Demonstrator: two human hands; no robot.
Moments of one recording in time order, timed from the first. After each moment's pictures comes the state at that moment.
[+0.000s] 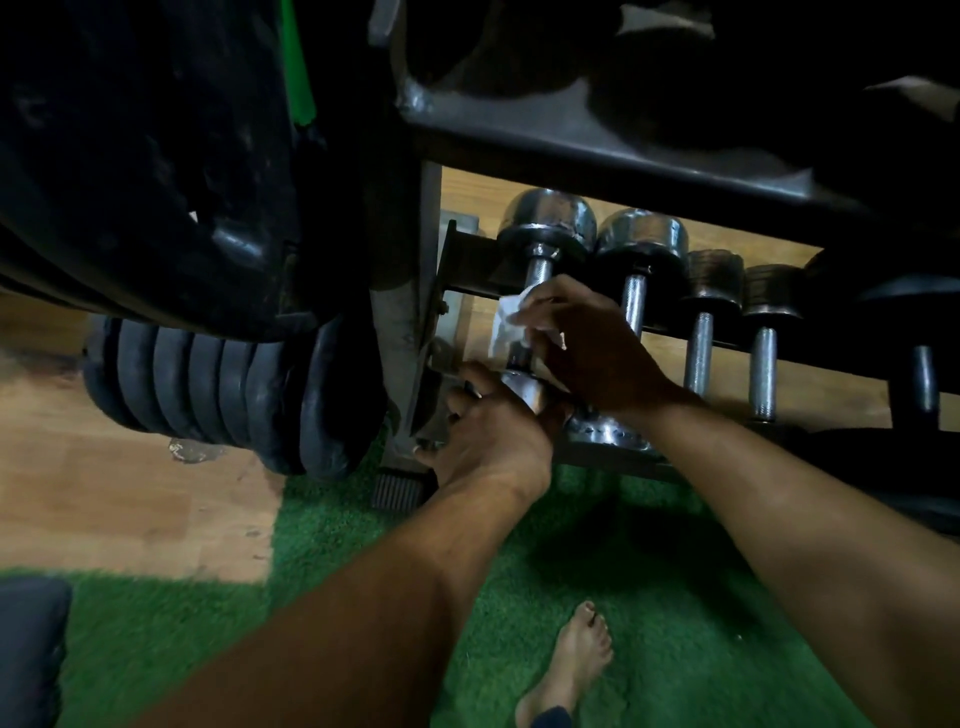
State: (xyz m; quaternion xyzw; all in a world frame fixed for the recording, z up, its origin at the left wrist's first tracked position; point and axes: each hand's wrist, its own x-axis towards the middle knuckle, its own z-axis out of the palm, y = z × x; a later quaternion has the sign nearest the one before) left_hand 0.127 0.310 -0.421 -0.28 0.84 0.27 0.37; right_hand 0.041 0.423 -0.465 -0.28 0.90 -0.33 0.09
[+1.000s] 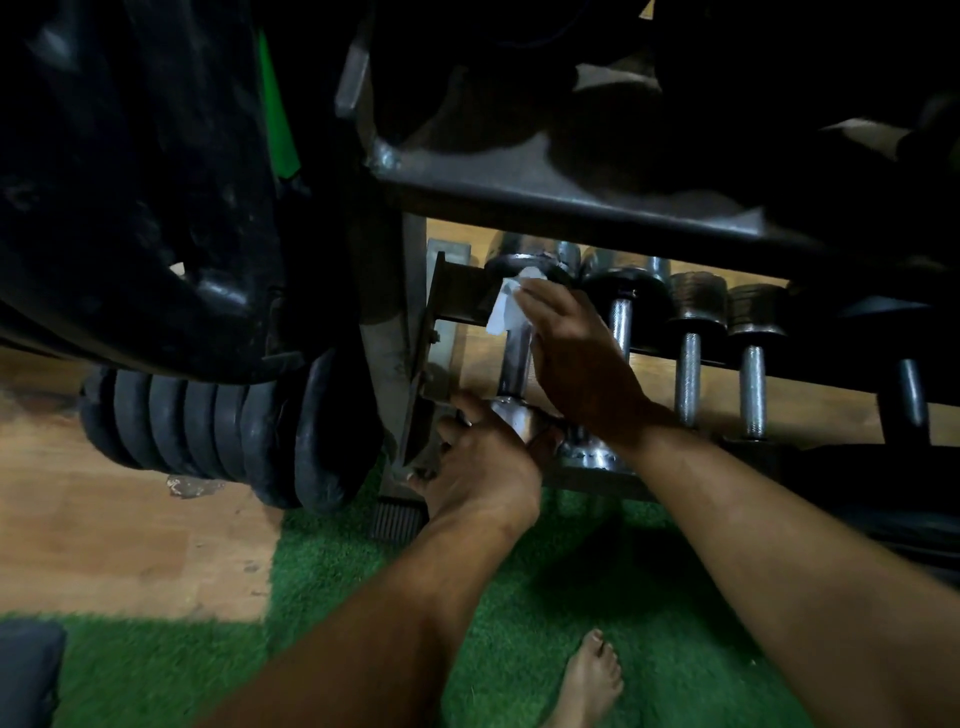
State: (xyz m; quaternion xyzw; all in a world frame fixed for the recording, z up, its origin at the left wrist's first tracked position) left_hand 0.130 0.311 -0.428 -0.28 0.85 0.26 0.35; right_hand 0.033 0.418 -0.485 -0.25 0.95 -0.21 -0.01
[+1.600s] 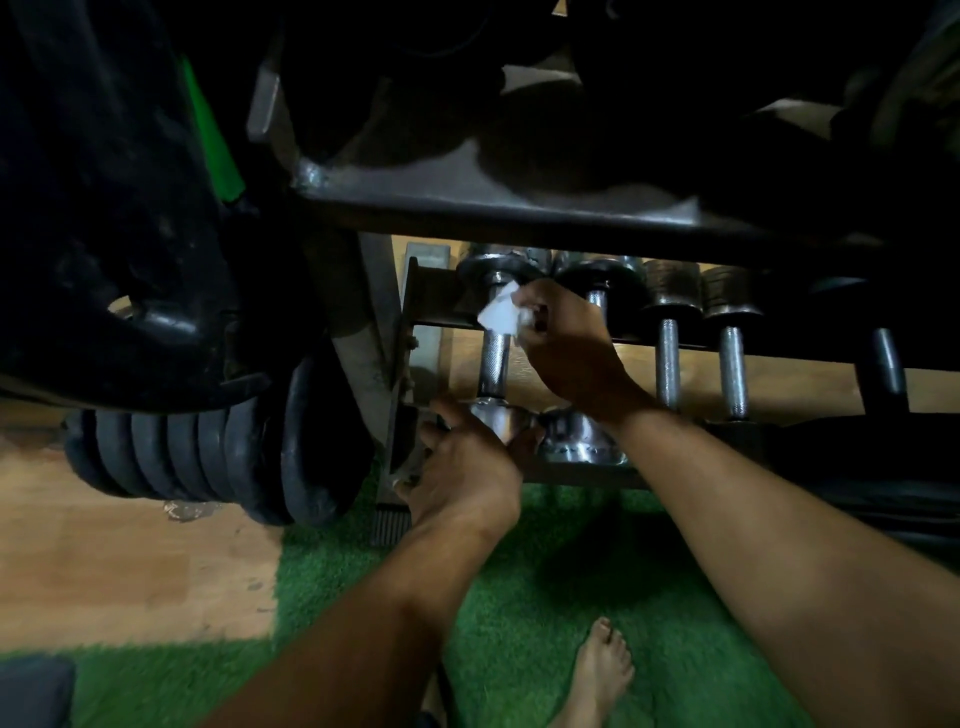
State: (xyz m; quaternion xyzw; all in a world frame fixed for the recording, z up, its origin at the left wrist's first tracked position) left_hand 0.132 0.312 -0.435 -0.28 0.86 0.26 0.33; right_hand 0.024 0.425 -0.481 0.01 0.91 -0.41 0.09
